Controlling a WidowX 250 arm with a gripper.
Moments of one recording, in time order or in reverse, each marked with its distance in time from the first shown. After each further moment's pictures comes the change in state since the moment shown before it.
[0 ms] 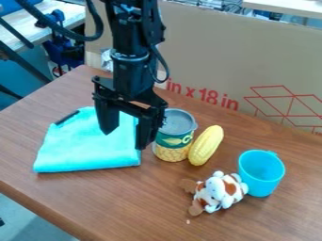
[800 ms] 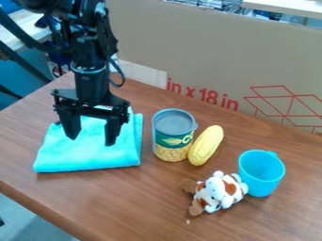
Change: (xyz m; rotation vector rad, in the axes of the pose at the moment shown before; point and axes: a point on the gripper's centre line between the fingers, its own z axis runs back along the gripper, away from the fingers) arm 0.004 0.066 -0.035 0.021 -0.031 0.413
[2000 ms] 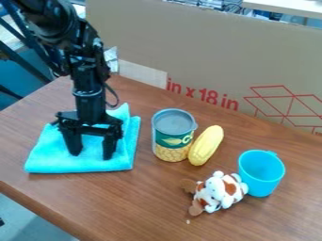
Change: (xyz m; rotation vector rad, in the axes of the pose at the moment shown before) arm 0.022 0.023 -0.058 -0.024 0.121 -0.024
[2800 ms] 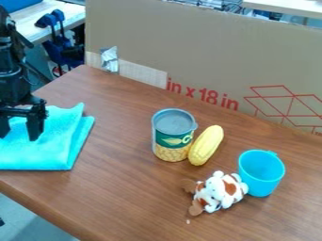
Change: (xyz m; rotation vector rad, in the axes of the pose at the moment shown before) arm 0.007 0.108 0.016 -0.003 -0.051 0.078
